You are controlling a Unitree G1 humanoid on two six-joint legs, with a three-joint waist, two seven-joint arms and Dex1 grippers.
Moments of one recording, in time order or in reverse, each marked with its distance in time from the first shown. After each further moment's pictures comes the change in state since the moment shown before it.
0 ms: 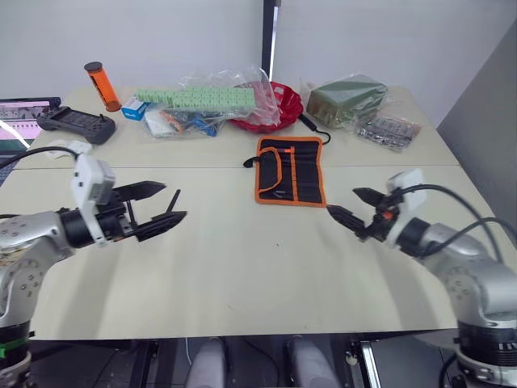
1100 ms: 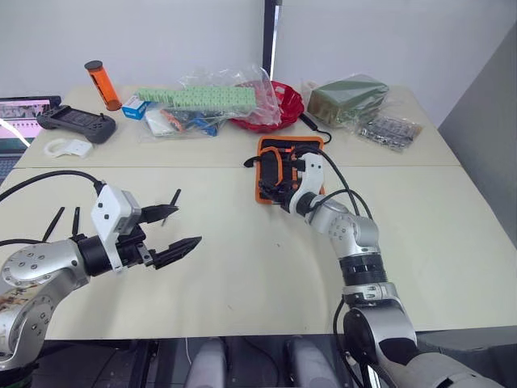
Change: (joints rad) left arm 0.272 -0.020 0.085 -0.205 0.037 -0.009 0.098; right arm -0.501 0.491 0.011 0.780 -0.070 -0.133 -0.273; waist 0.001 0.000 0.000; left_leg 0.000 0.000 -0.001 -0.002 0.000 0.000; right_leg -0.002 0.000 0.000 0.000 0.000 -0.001
